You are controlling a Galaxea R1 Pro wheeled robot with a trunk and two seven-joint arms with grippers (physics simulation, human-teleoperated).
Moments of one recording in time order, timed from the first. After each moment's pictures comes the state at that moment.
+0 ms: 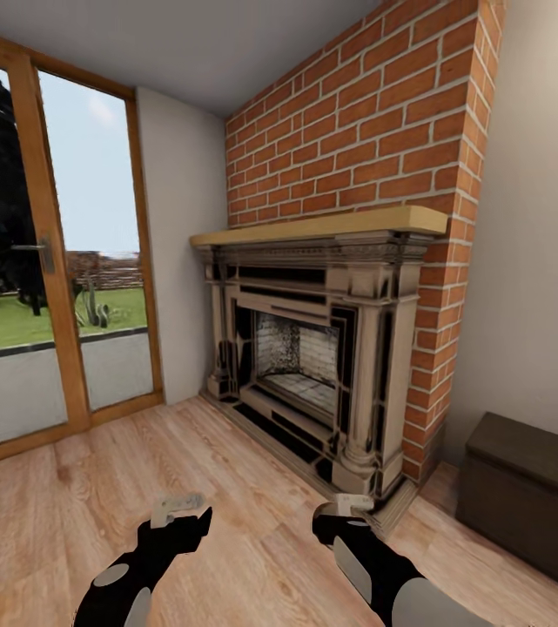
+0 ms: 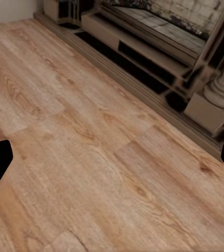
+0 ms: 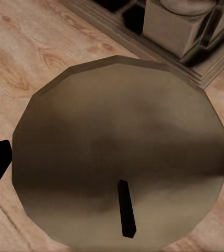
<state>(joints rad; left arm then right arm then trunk) -0.03 -0.06 -0.08 -1.56 0.16 0.55 0.12 -0.60 0.13 0.37 -0.37 -0.43 0.21 -0.29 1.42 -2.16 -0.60</state>
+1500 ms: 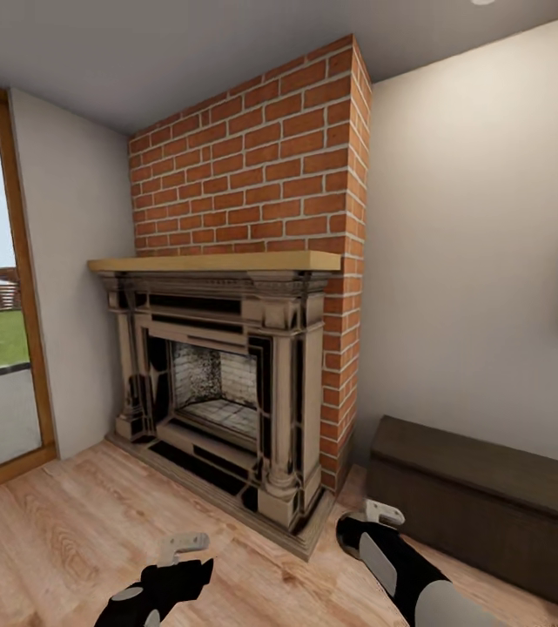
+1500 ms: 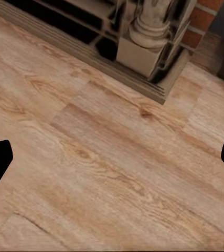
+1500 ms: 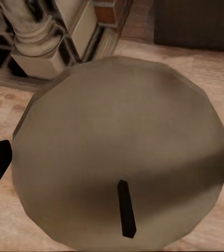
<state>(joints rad) -0.05 -0.06 -0.08 -1.32 0.16 0.60 0.12 -0.59 0.07 0.24 -0.37 -0.51 0.22 -0.29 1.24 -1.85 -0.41</state>
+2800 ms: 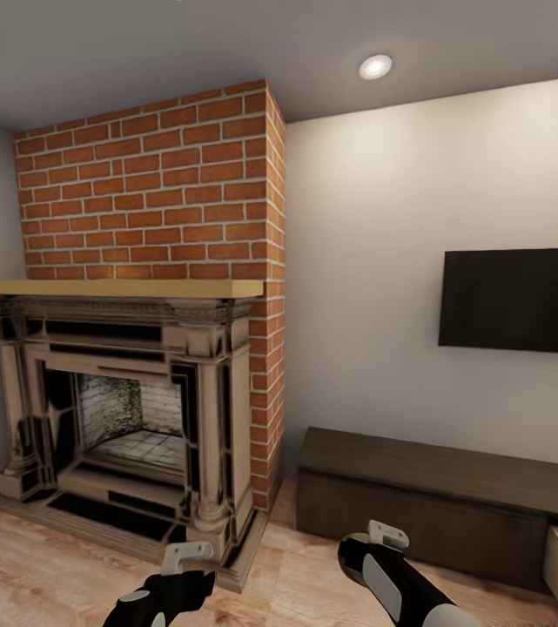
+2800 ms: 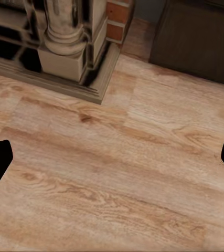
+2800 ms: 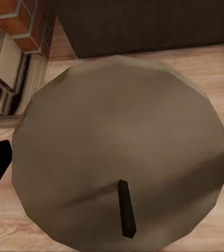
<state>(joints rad) -0.07 -0.06 -0.09 -1.23 0.15 0.60 0.12 -0.54 0.07 0.22 -0.36 -0.52 0.21 -0.29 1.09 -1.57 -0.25</state>
